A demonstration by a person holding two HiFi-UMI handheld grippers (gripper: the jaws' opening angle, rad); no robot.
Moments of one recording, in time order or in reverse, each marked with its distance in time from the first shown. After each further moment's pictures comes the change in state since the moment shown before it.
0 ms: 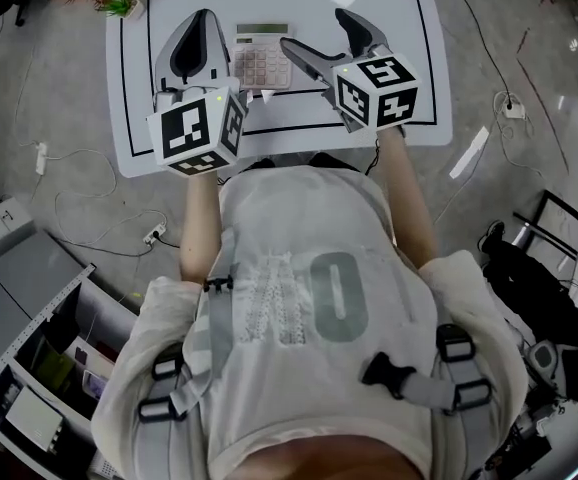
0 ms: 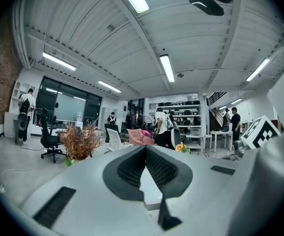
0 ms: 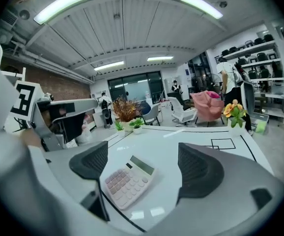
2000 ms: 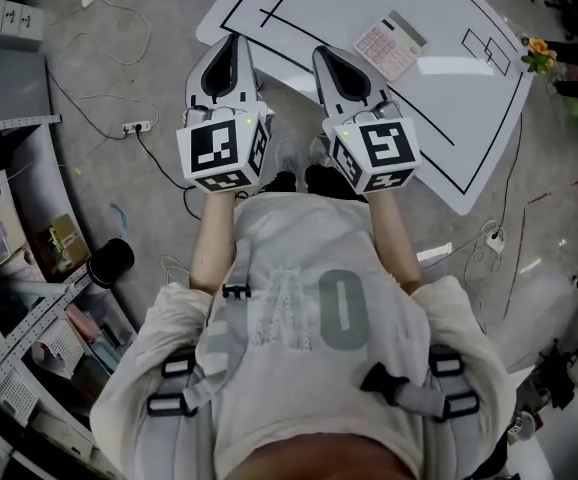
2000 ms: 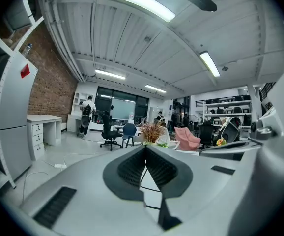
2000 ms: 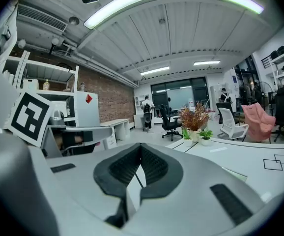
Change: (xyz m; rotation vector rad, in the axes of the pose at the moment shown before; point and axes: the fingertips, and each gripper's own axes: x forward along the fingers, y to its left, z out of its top) left arm -0.277 0.098 -0.032 -0.100 0.011 0.579; right arm -0.037 0.284 -0.022 -0.261 -0.084 0.457
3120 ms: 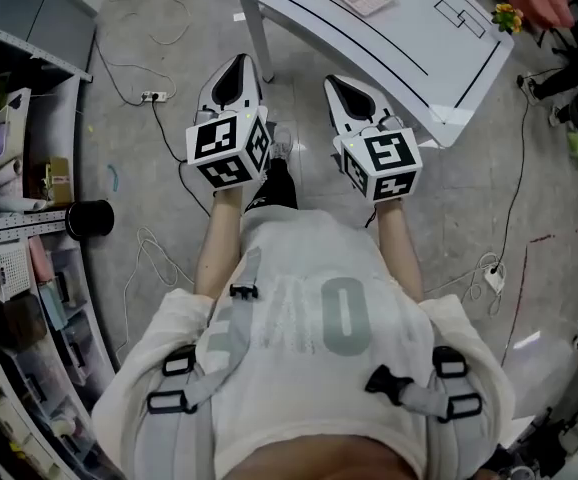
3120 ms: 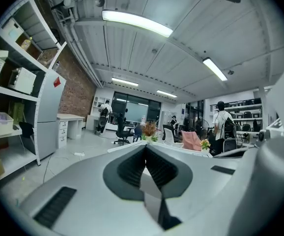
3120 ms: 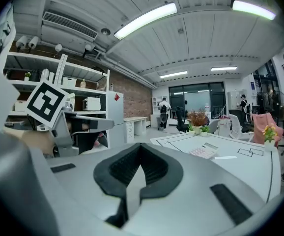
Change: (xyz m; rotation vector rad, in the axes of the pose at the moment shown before) left arm -0.296 -0.162 -0.052 -0.074 -0.033 0.190; right arm -0.317 0.089 -0.094 -0.134 0.000 0.181
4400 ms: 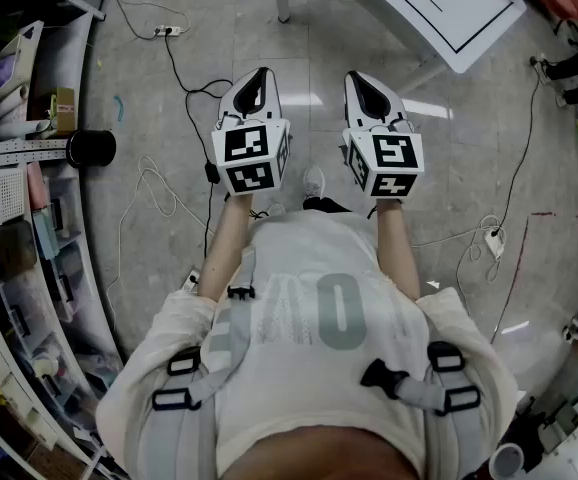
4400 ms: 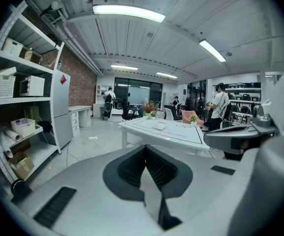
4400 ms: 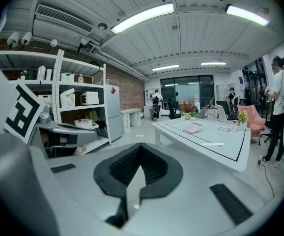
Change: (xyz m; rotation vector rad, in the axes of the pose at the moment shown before) left arm -0.219 -0.037 -0.083 0.072 0.223 0.060; right arm -0.149 0.115 -0.060 0.058 0.105 -0.101
